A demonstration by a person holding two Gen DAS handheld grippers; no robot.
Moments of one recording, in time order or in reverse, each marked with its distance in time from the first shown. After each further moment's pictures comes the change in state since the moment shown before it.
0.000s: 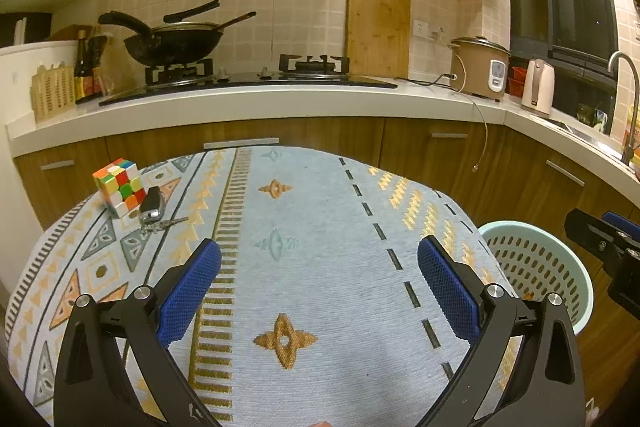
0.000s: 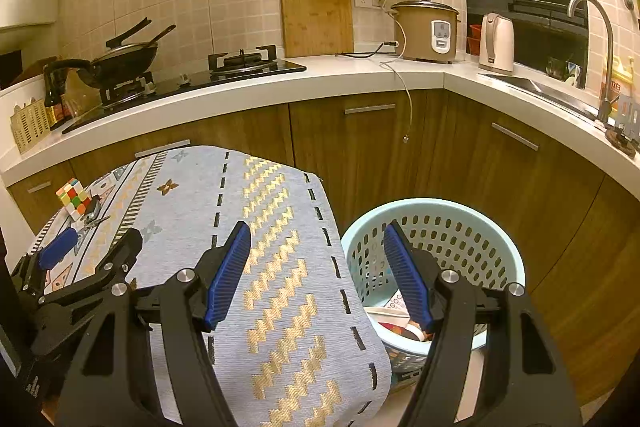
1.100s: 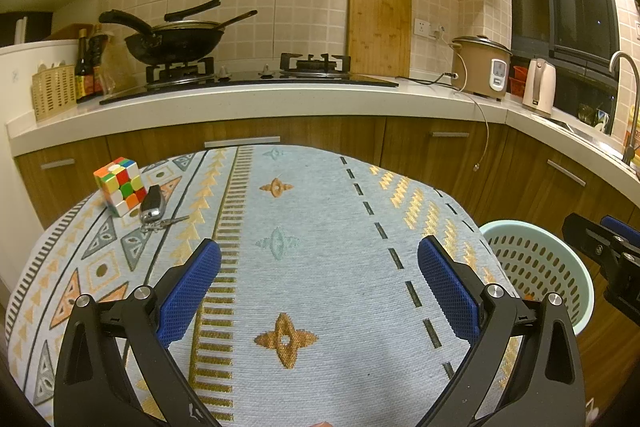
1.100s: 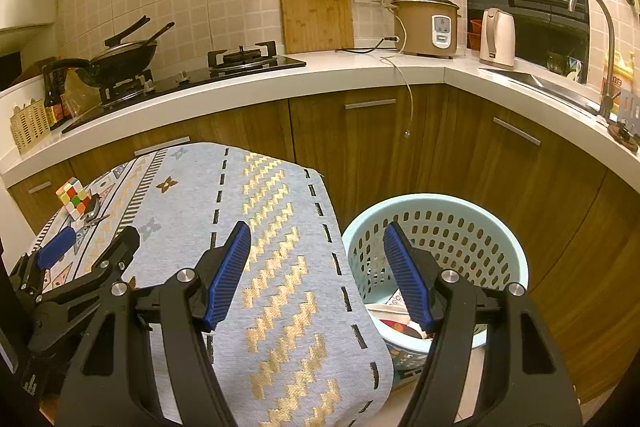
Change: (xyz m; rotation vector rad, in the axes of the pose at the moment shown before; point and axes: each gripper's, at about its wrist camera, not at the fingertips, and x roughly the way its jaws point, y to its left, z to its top) left arm 0.000 -0.001 0.001 0.000 0.000 0.003; right arm 0.005 -0.005 0.000 0.009 0.015 0.011
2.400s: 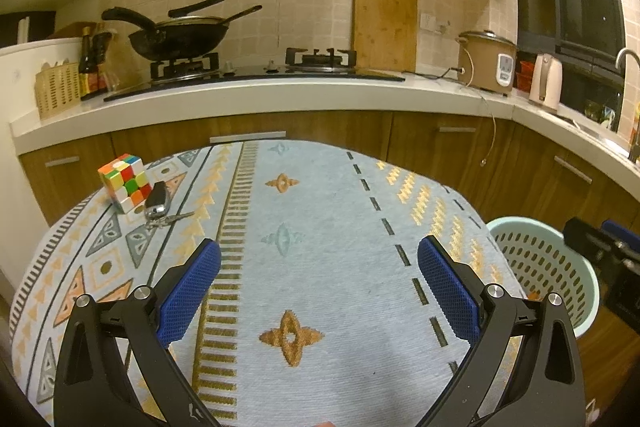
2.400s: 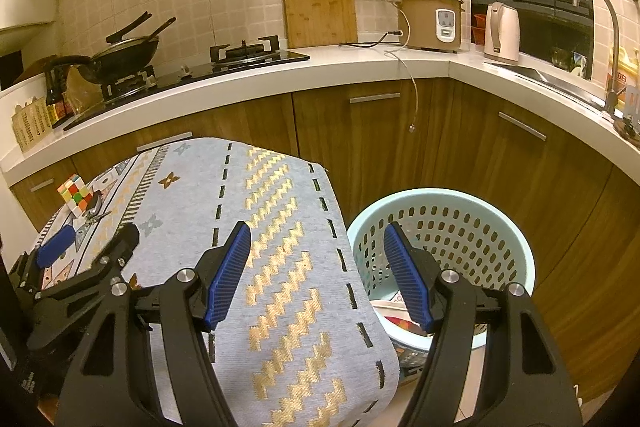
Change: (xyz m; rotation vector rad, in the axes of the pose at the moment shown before) left arm 0.002 0.001 -0.002 0.002 0.025 0.025; right arm 0.007 0.000 -0.002 0.004 0.015 0.016
